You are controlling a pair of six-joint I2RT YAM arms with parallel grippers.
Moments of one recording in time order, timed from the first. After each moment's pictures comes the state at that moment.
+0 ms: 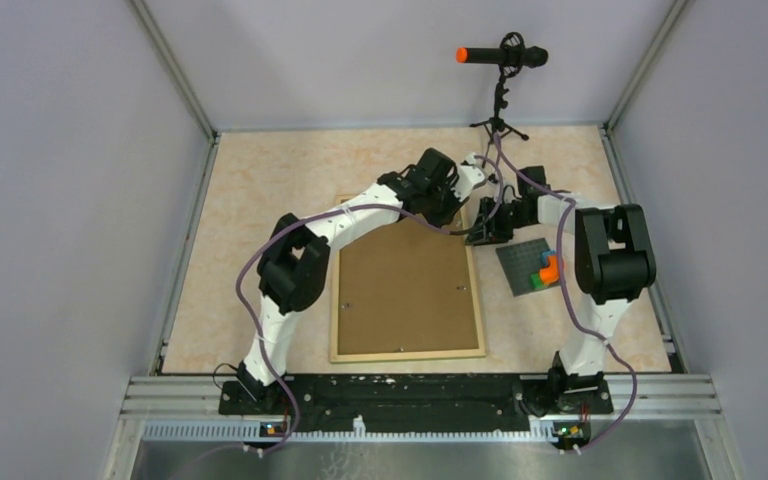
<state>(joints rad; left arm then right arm) -0.76 2.13 1.80 -0.47 0.19 0.23 0.11 1.91 1.13 -0.34 -0.69 0.10</state>
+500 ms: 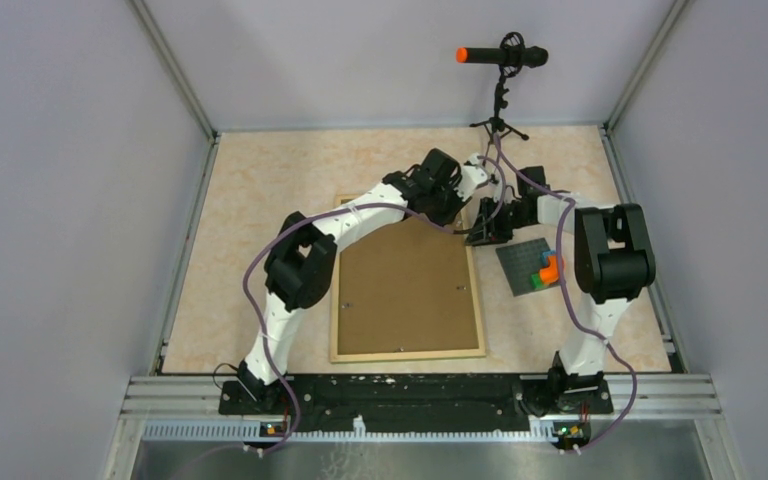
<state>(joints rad) -0.77 2.18 1.85 -0.48 0.18 0.23 0.11 1.91 1.13 -0.34 -0.70 0.11</state>
